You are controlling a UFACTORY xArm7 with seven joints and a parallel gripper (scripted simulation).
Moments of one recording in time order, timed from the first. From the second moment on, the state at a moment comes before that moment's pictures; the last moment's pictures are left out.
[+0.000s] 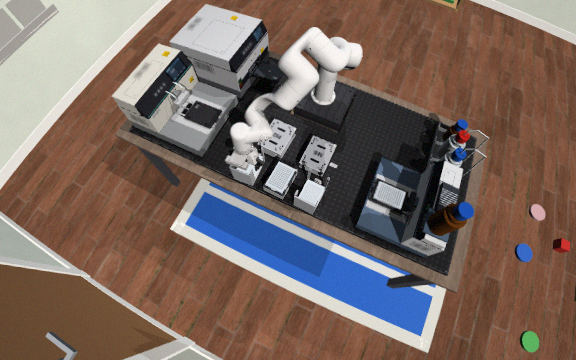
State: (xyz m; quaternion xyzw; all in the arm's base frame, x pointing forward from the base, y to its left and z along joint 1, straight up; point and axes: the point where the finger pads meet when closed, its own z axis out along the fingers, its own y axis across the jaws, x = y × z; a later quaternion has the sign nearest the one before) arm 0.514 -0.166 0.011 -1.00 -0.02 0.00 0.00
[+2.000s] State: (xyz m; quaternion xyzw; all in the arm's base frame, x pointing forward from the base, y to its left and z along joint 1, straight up) arm 0.514 -0.166 0.001 -1.00 -0.02 0.00 0.00
